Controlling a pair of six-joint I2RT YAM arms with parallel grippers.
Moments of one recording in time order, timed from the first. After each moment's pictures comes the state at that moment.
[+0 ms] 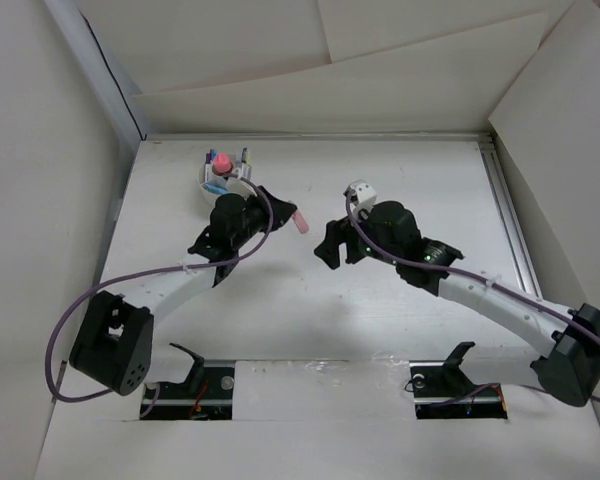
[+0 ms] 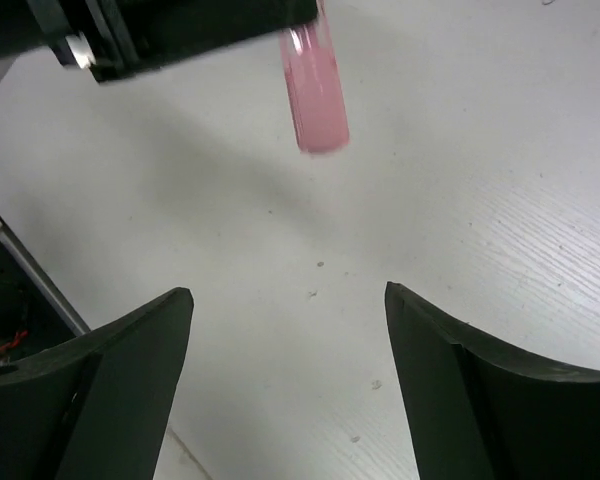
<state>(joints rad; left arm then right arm) -0.48 1.32 0.69 0.41 0.19 -0.82 0.78 1.23 0.96 -0.18 -0.08 0.31</state>
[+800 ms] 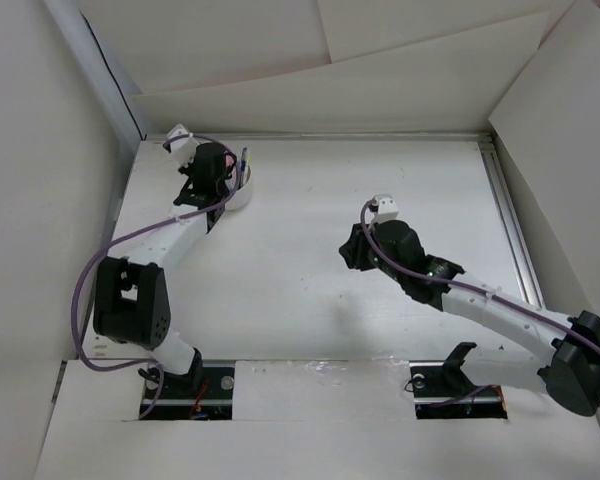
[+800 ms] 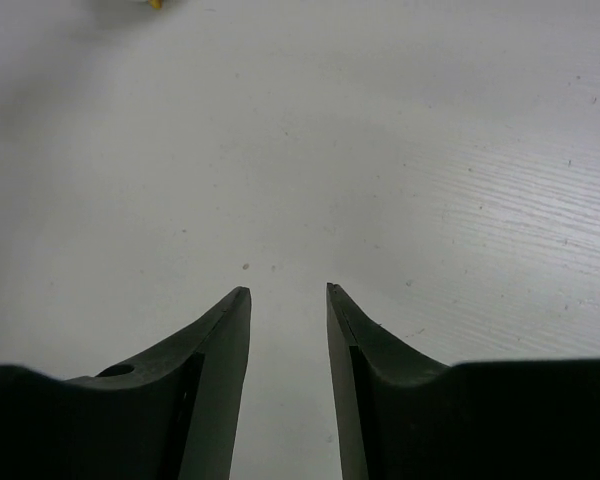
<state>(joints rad) -0.25 1.52 1.10 0.08 -0.58 -0.72 0.78 1.15 0.75 -0.08 0.20 0.49</state>
